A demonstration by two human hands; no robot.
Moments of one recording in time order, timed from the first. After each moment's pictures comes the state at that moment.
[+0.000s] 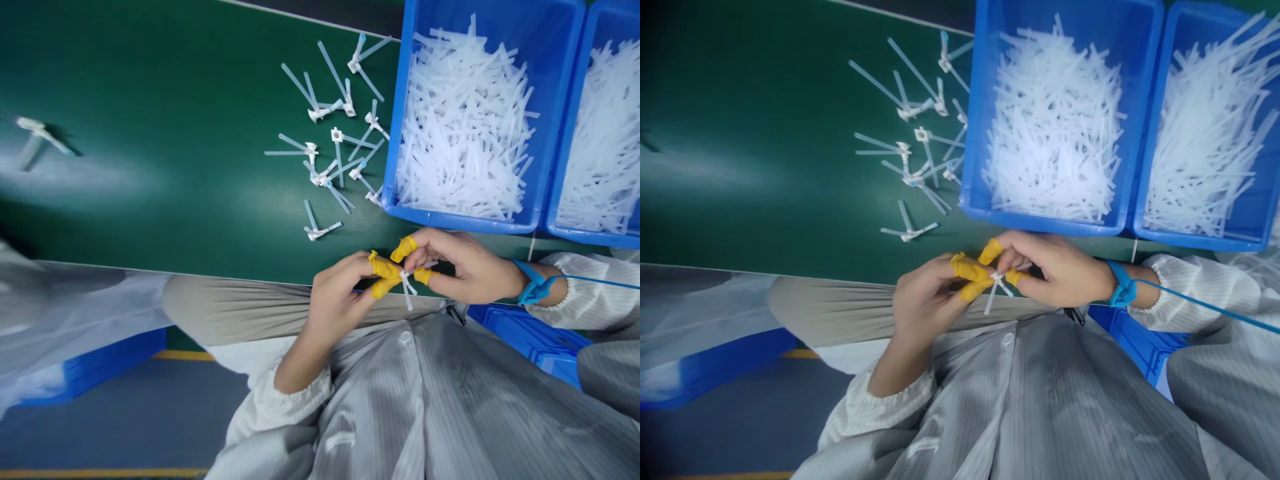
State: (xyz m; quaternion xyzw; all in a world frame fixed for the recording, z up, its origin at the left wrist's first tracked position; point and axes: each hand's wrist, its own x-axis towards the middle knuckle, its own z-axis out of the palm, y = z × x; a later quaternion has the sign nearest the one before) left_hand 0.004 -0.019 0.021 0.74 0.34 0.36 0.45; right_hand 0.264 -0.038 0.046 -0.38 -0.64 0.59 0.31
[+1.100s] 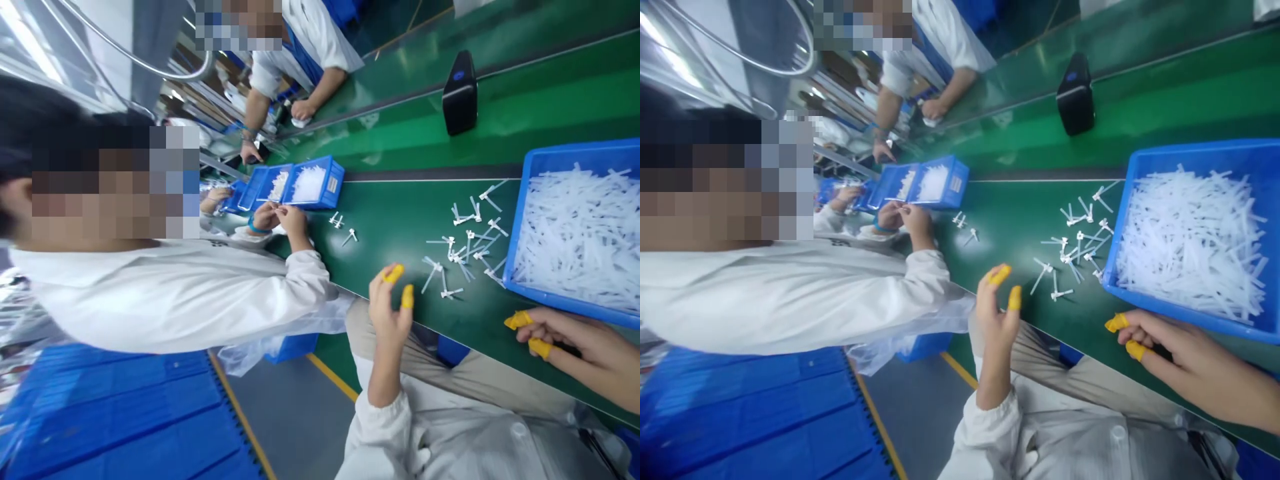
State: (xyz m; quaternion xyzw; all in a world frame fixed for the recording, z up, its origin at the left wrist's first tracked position) left_hand -0.087 0.023 0.021 0.75 0.53 0.40 0.05; right_hand 0.277 -0.058 0.019 -0.52 -0.61 0.56 0.20
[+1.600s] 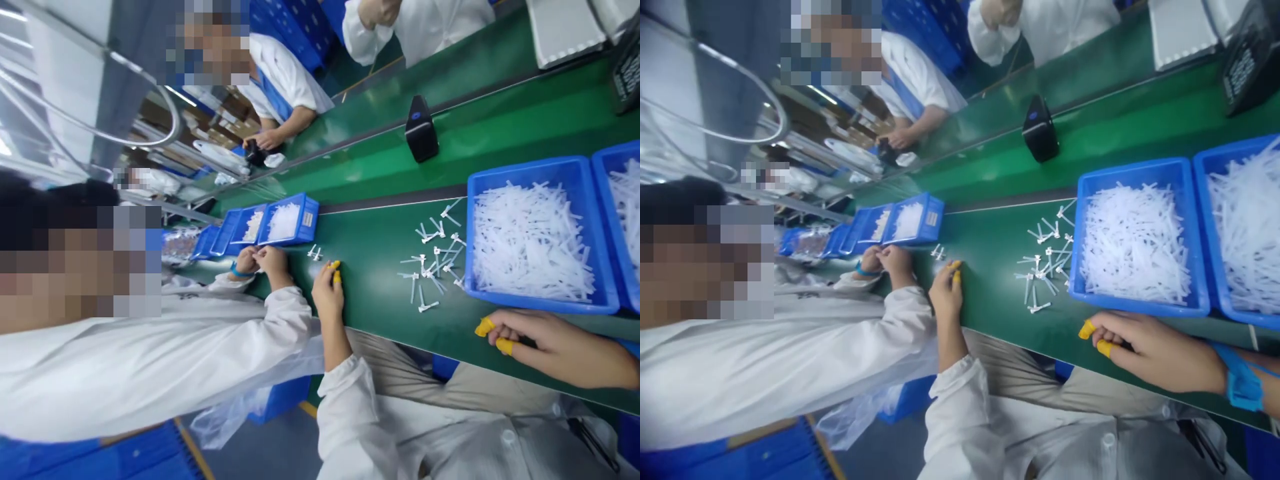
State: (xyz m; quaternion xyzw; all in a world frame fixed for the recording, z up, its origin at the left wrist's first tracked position) left_hand -0.223 0.172 -0.020 0.70 0.68 0.23 0.04; right_hand 0.261 -0.043 0.042 -0.47 -0.61 0.59 0.24
